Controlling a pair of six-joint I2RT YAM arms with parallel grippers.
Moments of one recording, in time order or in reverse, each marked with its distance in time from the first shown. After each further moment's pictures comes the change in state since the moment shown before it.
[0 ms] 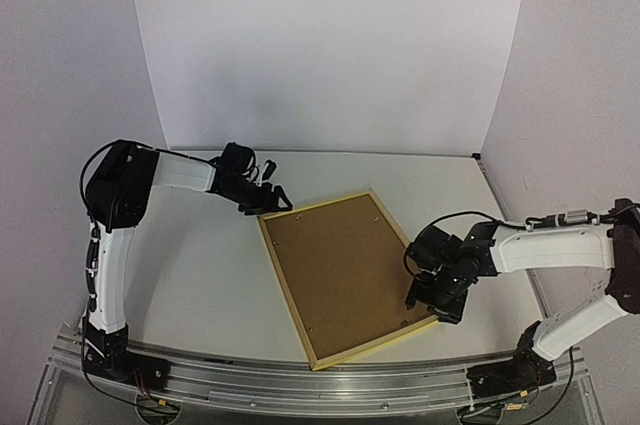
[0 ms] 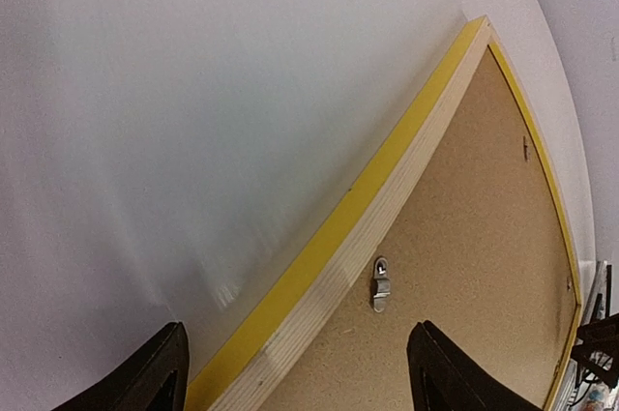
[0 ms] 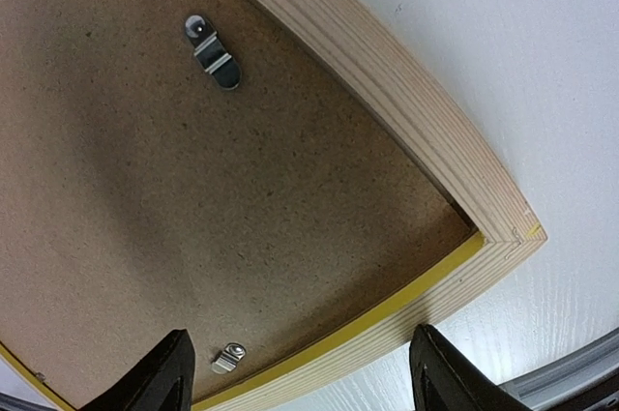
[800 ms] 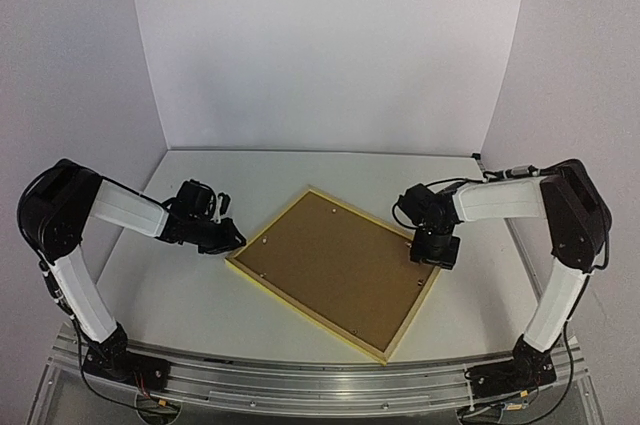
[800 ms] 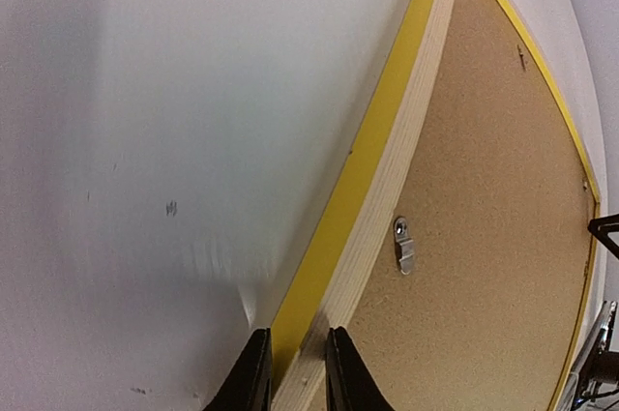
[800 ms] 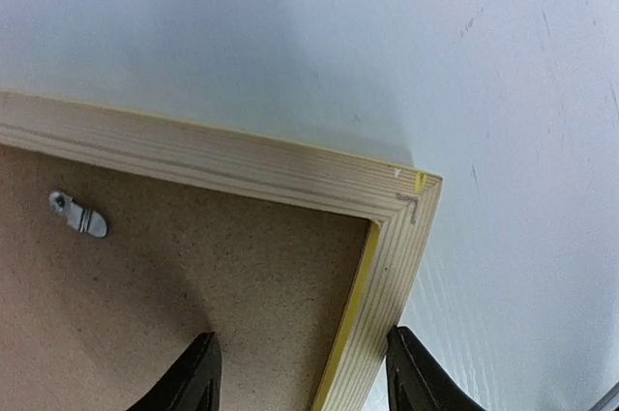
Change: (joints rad) left arm 0.000 -0.472 -0.732 0.275 -0.181 -0.228; right arm -0.266 0.392 0.352 -0.013 0.242 -0.335
